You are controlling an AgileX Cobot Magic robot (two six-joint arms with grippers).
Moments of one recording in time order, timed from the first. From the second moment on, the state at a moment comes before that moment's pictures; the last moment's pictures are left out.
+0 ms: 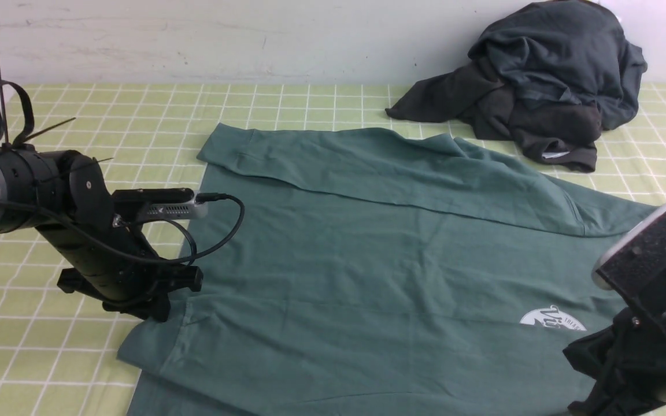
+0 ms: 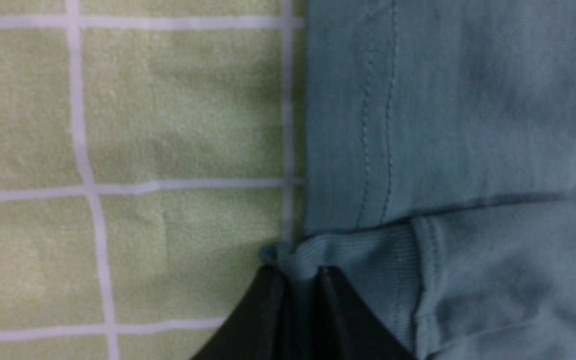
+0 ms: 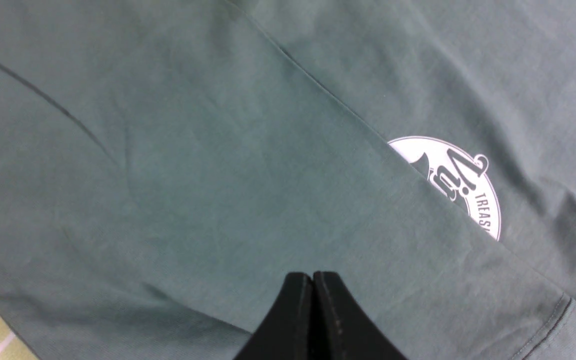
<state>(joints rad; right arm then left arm) 0.43 1.11 -0.56 -0.02 0.56 -0.14 -0.11 1.83 -1.06 -0.17 0.66 0.05</state>
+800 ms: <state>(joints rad) 0.43 1.11 -0.56 -0.02 0.54 -0.14 -0.15 1.94 -1.49 -0.11 0.61 0.09</state>
